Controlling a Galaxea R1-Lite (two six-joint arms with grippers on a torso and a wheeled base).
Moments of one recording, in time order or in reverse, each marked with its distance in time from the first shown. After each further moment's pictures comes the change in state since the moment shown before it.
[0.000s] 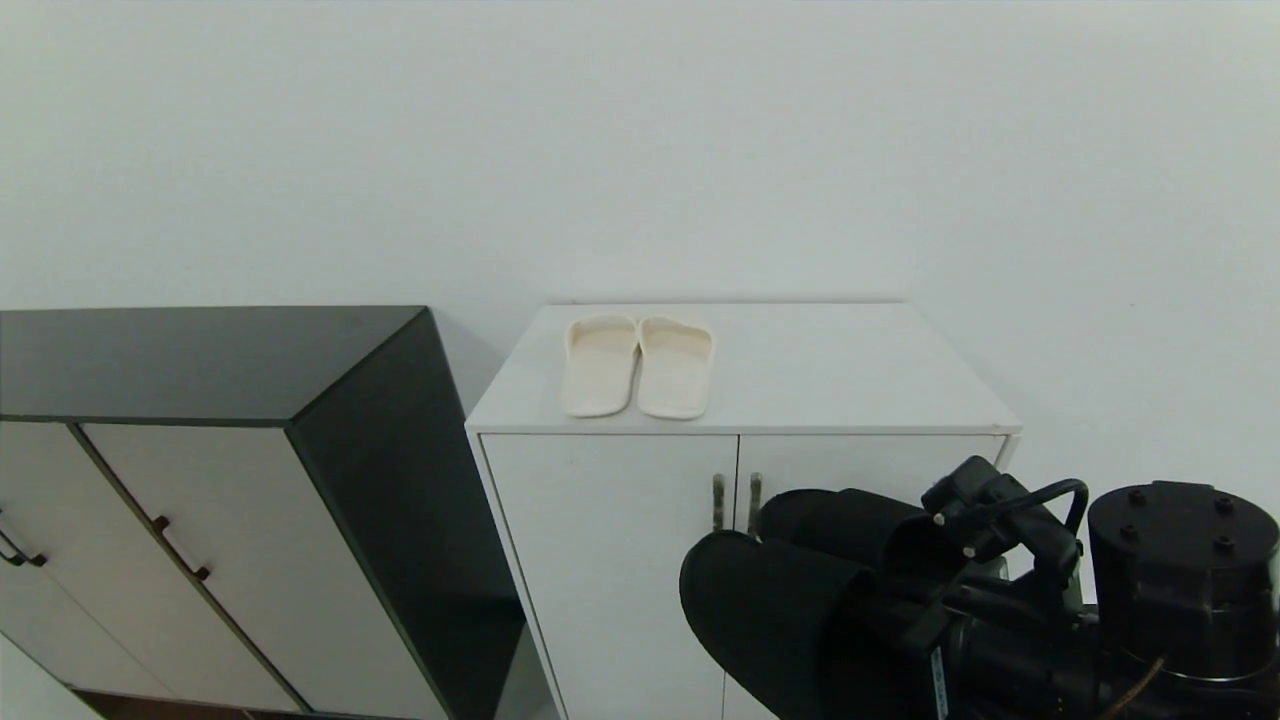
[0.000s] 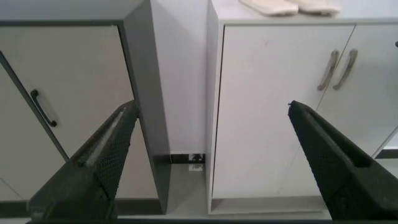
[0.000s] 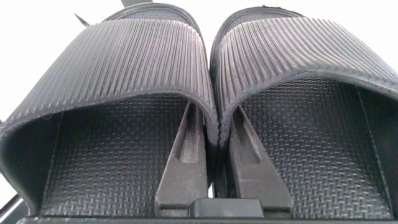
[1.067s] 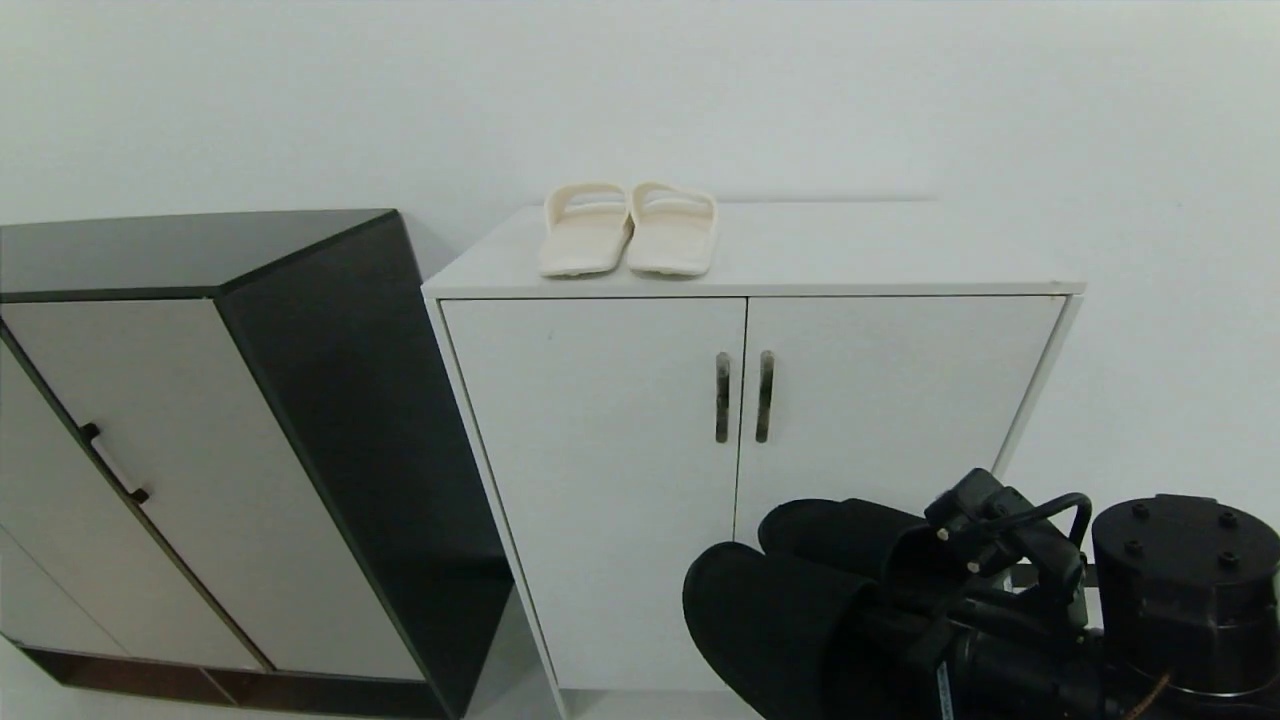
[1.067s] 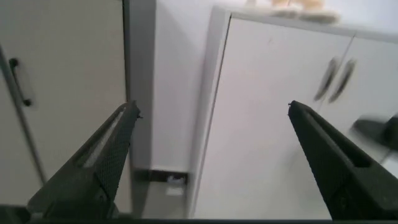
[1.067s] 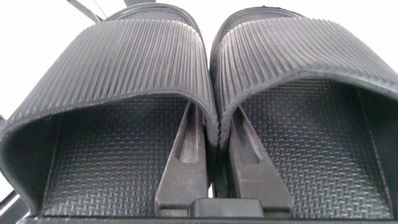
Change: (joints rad) left arm -0.021 0.102 -0.173 -0.046 0.011 -0.129; right arm 0.007 -0.003 0.029 -0.017 0.000 -0.003
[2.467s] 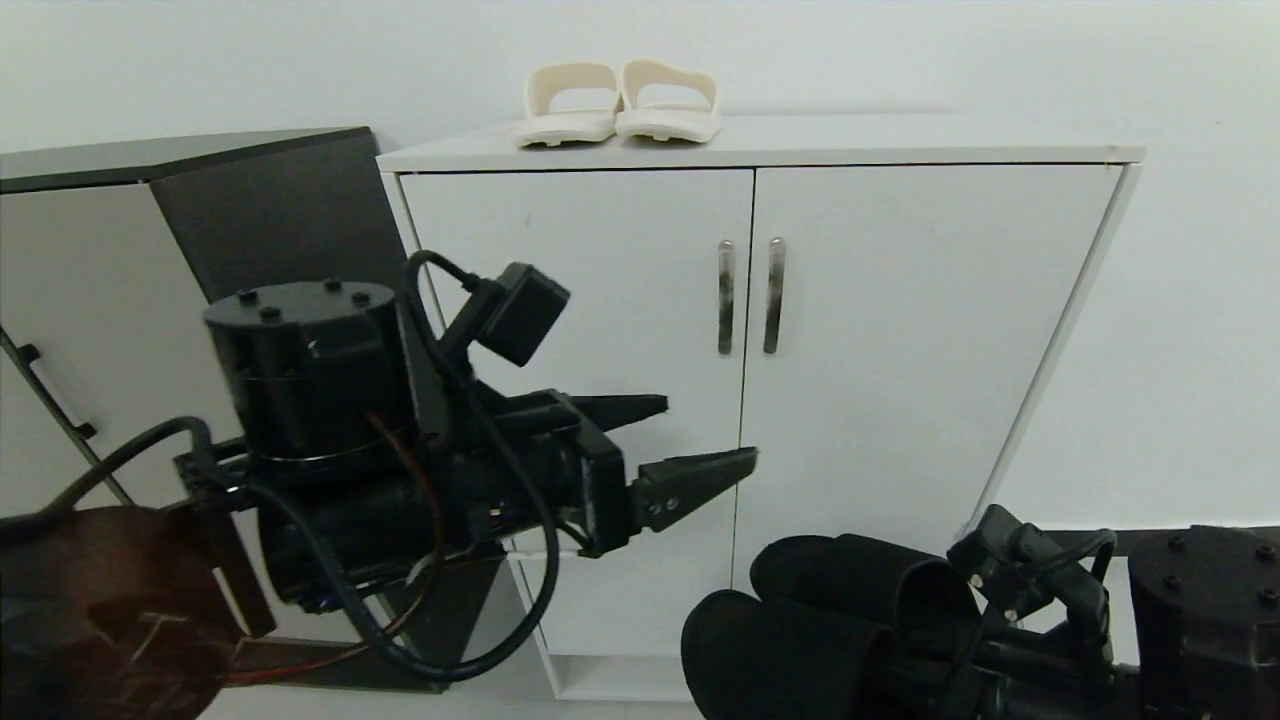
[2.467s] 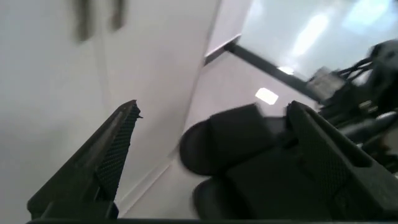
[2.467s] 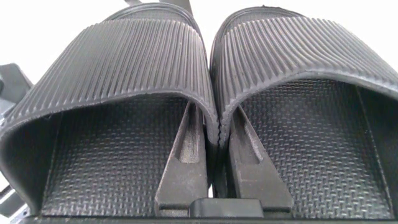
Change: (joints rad) left arm -0.657 1.473 -0.587 -0.704 -0.376 0.009; right arm -0.009 -0.031 0.084 -0.031 0.128 -0.002
